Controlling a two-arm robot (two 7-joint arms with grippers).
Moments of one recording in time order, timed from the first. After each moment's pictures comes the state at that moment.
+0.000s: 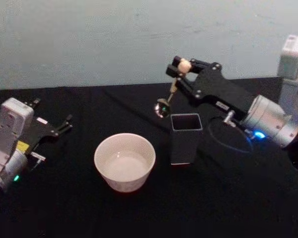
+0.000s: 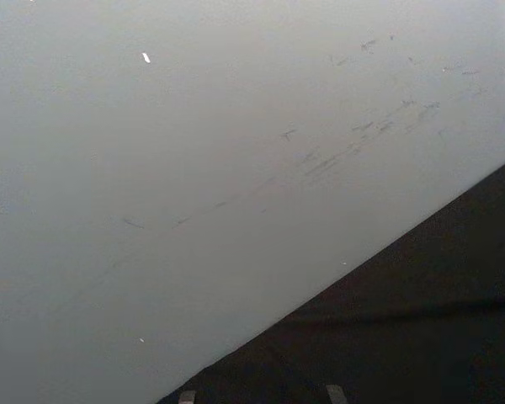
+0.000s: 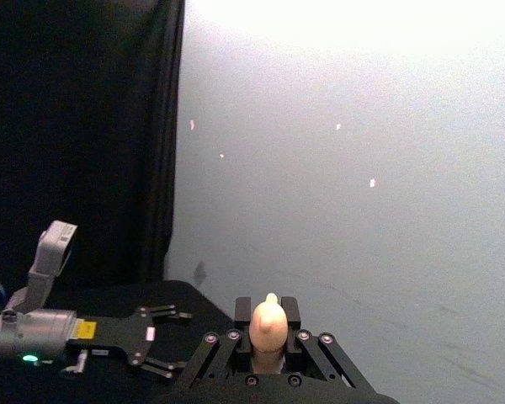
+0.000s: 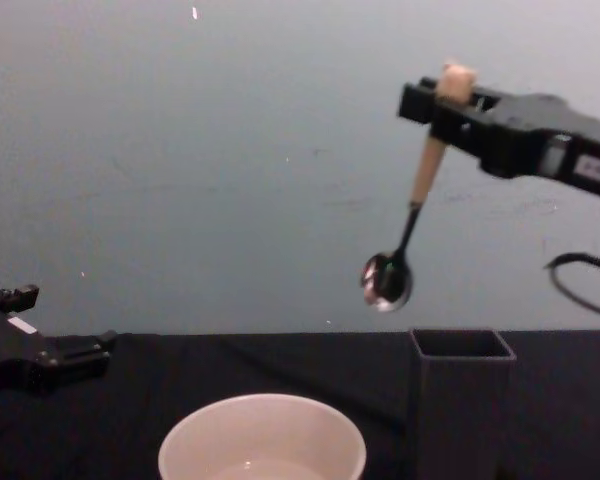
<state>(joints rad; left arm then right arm) -0.20 0.60 0.45 -1.41 -0.25 -0.12 0.03 0.34 0.46 -0.39 -1.53 0.57 -0.19 0.65</state>
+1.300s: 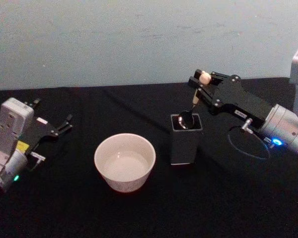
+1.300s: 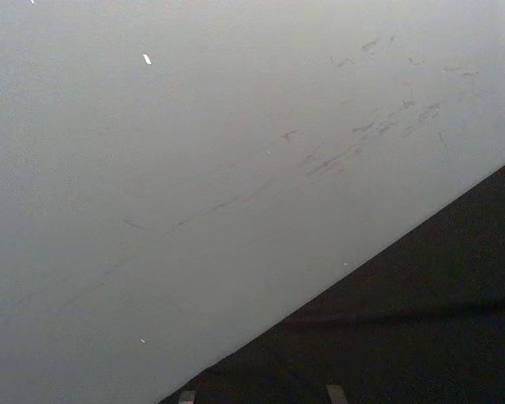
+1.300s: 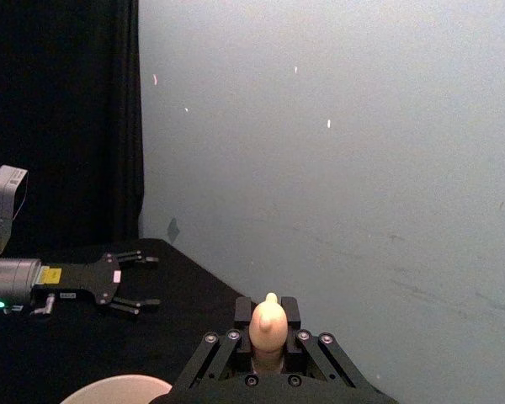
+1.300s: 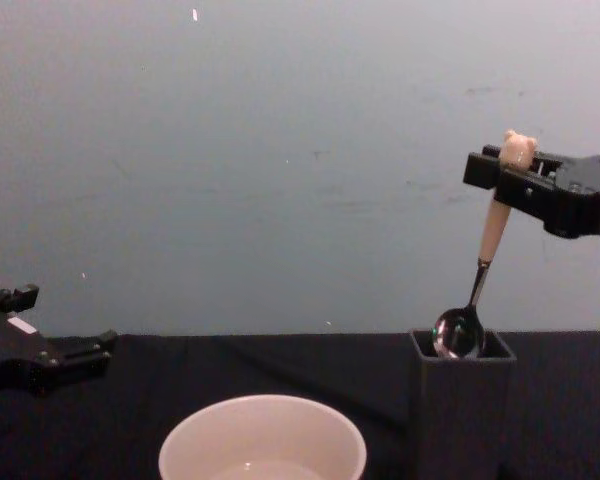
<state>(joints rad) -0.20 0.60 0.45 -1.41 -0.25 -0.12 0.03 0.31 0.52 -0.37 -1.48 0.58 -0.16 0.64</state>
